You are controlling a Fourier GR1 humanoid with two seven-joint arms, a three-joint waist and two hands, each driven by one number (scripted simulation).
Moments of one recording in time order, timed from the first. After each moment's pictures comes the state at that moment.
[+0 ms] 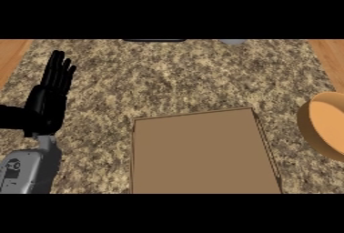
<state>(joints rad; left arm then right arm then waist) -0.28 0.22 0.07 -1.54 0.15 0.12 0.04 -0.24 -0.58 -0.65 -1.31 0.75 0.16 -0.50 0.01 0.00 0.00</state>
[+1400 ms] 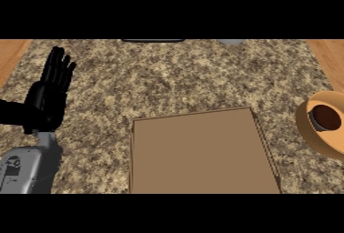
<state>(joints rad) -0.30 0.20 0.09 -1.55 0.13 0.12 0.07 -0.55 -0.76 -0.81 -0.63 0.38 0.52 -0.55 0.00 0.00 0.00</state>
